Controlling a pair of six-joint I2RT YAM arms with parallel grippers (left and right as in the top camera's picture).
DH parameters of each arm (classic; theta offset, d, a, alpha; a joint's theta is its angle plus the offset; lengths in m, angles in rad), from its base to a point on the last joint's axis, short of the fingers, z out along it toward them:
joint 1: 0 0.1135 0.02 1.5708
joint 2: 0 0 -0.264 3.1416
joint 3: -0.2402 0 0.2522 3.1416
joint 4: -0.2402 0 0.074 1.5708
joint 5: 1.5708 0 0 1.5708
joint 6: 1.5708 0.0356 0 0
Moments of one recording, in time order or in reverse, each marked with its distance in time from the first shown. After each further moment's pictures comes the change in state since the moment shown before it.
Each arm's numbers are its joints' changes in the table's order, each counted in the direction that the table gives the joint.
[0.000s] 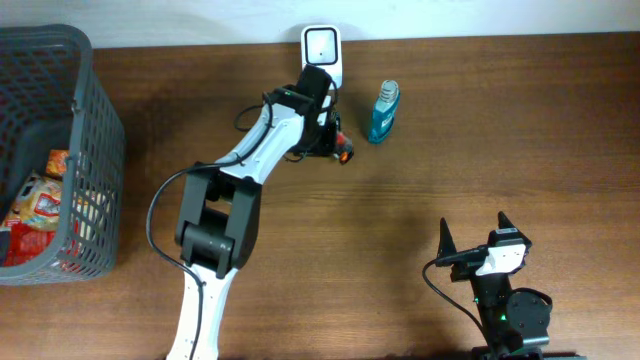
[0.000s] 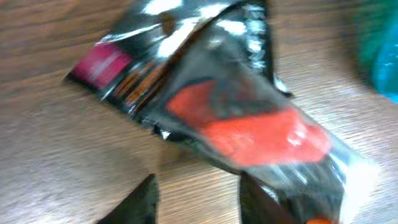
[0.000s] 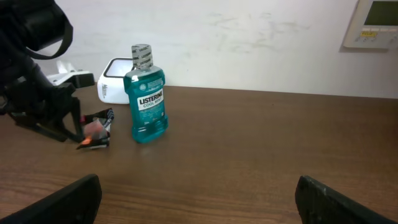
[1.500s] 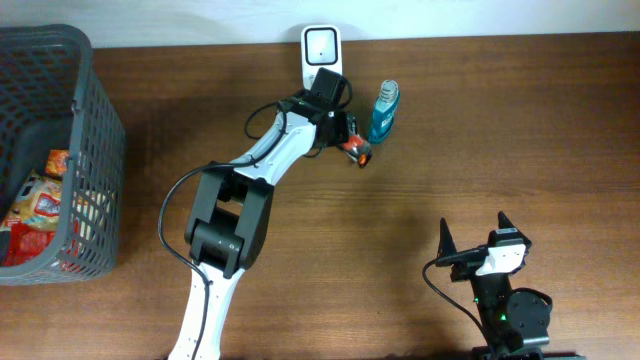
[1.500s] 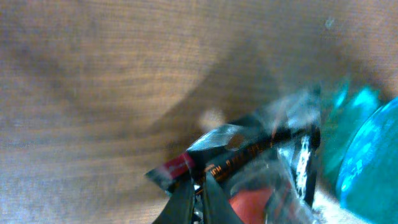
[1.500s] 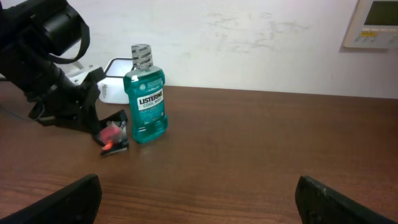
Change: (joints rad) left arm -0.038 -0.033 0.028 0.254 -0.106 -0.232; right arm 0.000 0.000 0.000 0.000 0.000 0.001
